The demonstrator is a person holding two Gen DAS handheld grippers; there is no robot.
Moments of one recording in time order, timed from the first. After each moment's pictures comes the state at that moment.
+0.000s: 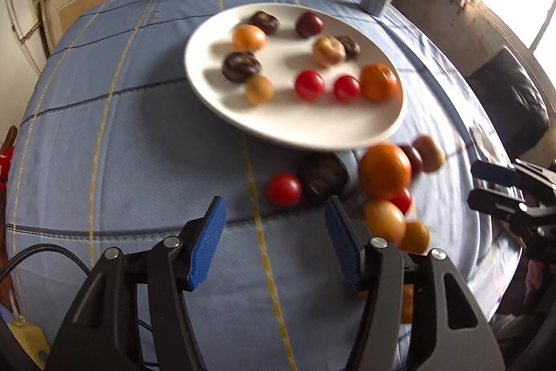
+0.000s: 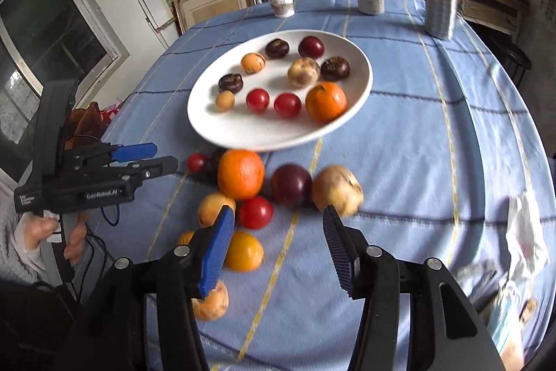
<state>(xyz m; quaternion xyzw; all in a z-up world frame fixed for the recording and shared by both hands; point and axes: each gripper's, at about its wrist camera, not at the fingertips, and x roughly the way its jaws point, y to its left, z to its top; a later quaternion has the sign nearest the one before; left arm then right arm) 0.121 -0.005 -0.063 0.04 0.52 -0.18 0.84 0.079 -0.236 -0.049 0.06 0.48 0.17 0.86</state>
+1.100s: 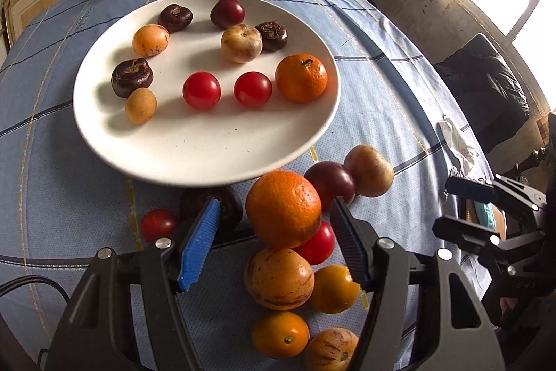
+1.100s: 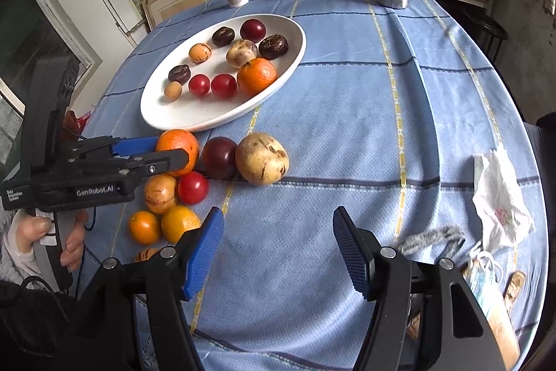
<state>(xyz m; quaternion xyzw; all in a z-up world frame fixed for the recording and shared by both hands) 0.143 -0.086 -0.076 0.03 0.54 -0.23 0.81 0.088 -0.285 -0.067 0.07 0.50 0.13 0.85</state>
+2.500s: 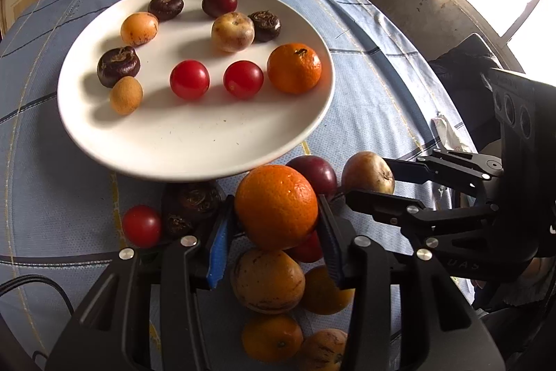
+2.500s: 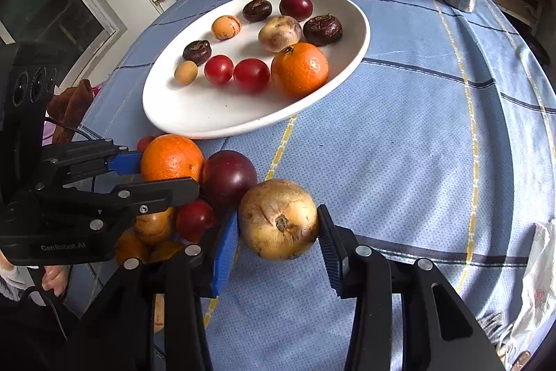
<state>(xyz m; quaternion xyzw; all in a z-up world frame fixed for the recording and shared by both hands) 0.141 -0.087 -0.081 0.02 0.55 -0.25 0.80 0.136 -0.249 -0.094 0.04 0.52 0.20 0.83</state>
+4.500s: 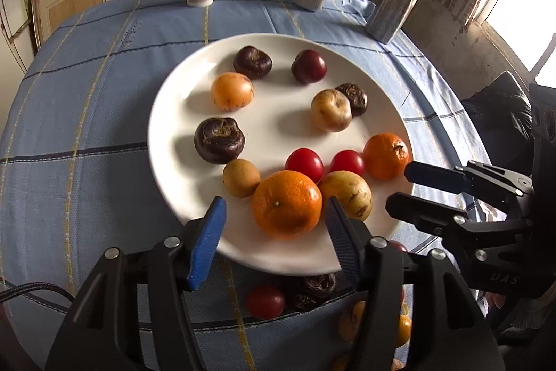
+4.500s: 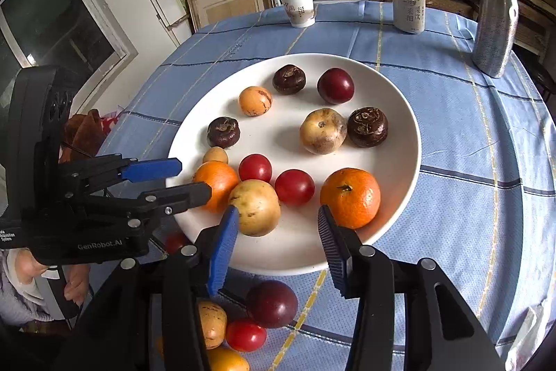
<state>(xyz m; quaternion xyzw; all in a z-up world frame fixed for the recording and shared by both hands) 0.209 -0.032 -0.055 0.01 0.51 -0.18 0.84 0.190 -0.206 -0.052 0.04 0.47 0.22 0.85</state>
